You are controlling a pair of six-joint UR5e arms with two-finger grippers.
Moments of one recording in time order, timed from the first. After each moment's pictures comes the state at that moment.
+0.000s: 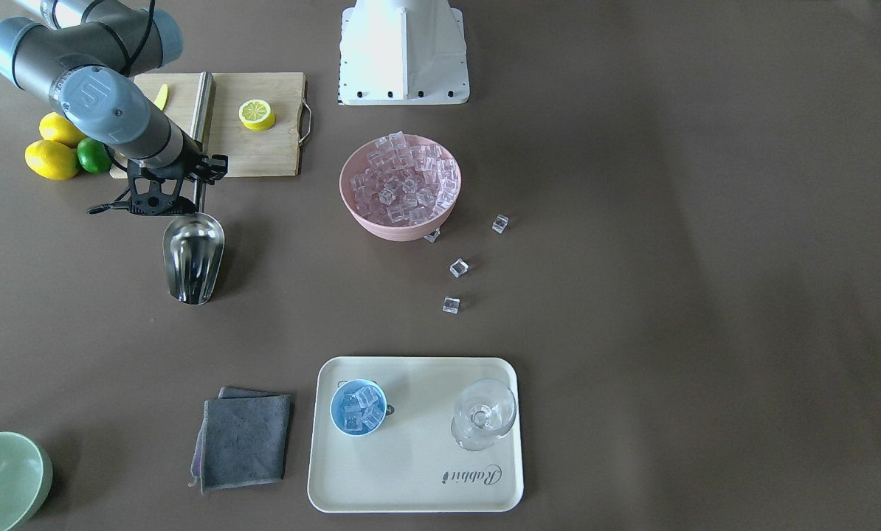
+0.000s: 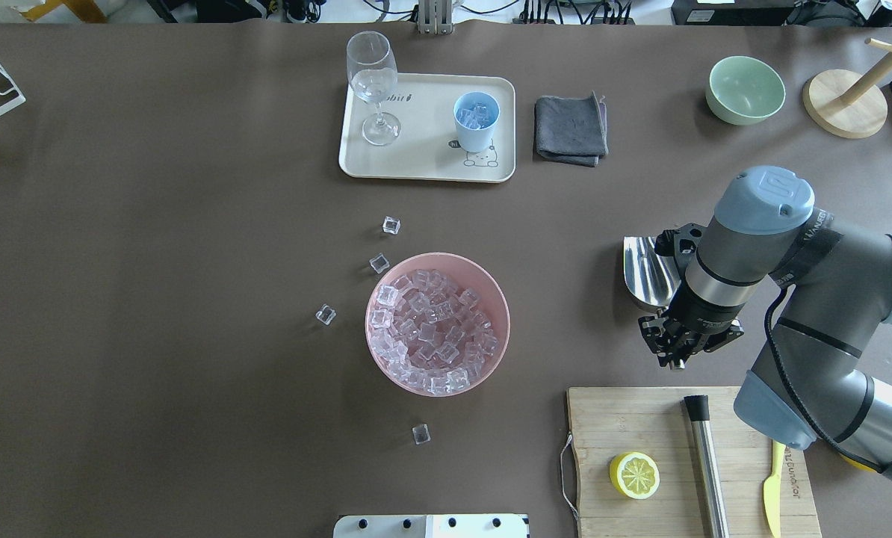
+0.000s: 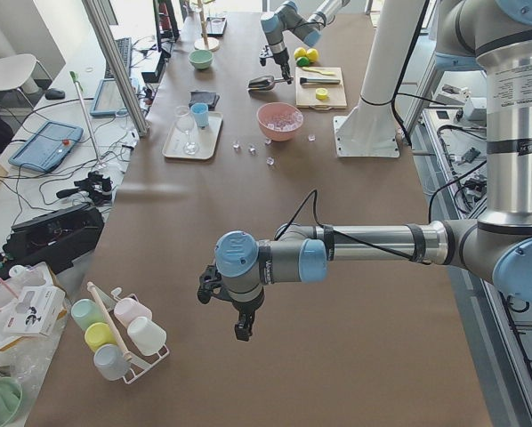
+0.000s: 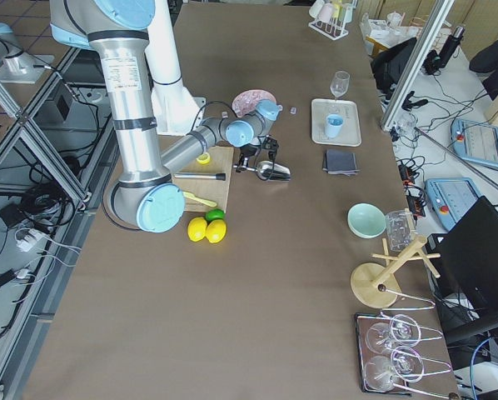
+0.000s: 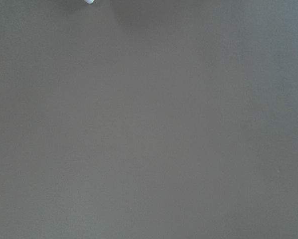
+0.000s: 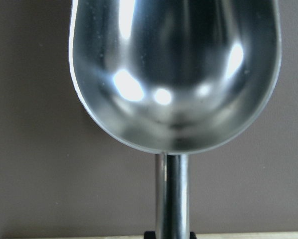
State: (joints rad) left arm -1.58 -1.45 -1.66 -1.54 -2.33 0.24; right arm 0.66 -1.38 1.89 -1.65 2.27 0.95
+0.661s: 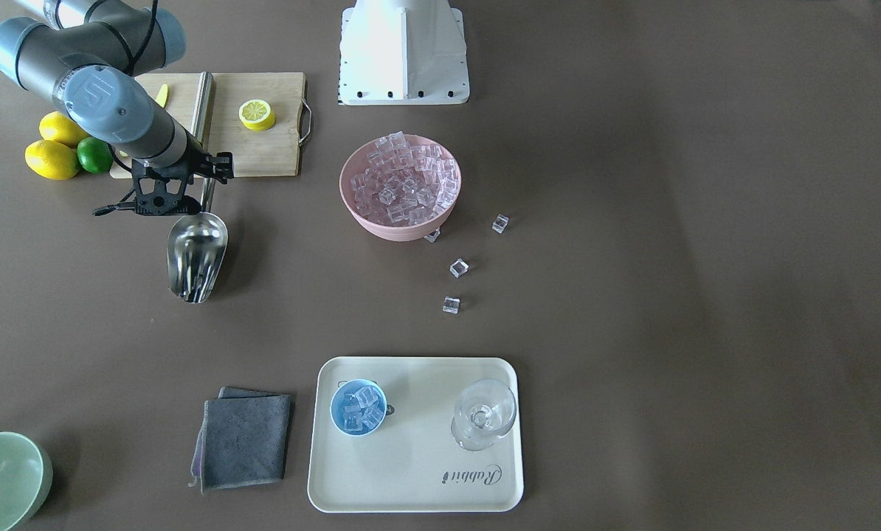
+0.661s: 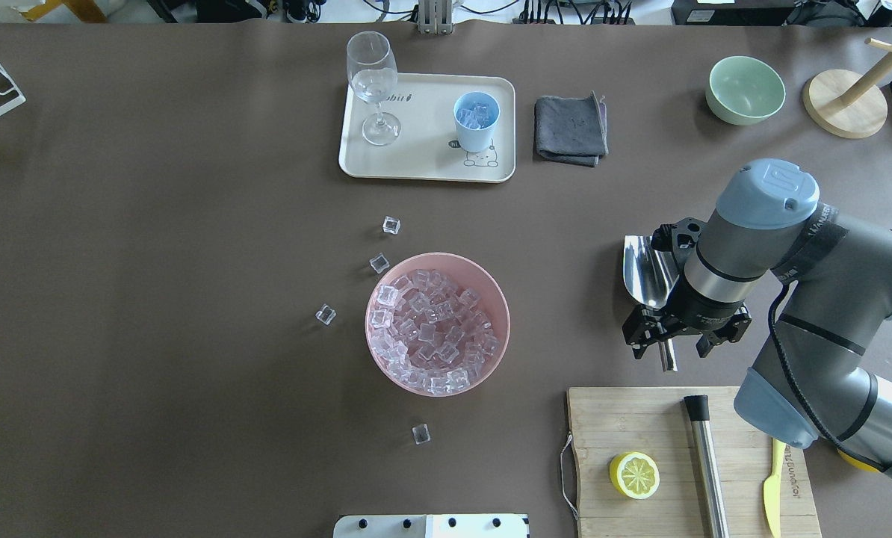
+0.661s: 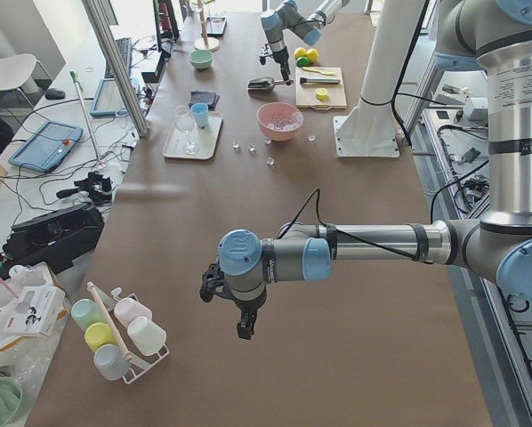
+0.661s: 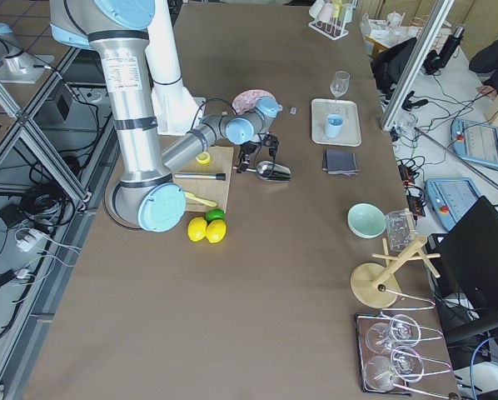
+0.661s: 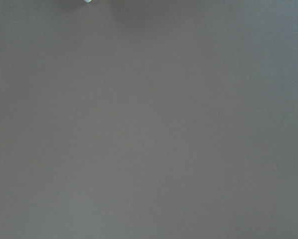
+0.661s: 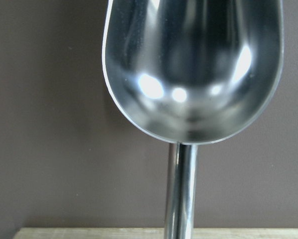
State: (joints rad) left arm -1.58 -1.44 -1.67 -1.54 -2.33 0.24; right arm 0.66 -1.37 1.91 -1.65 2.28 0.94
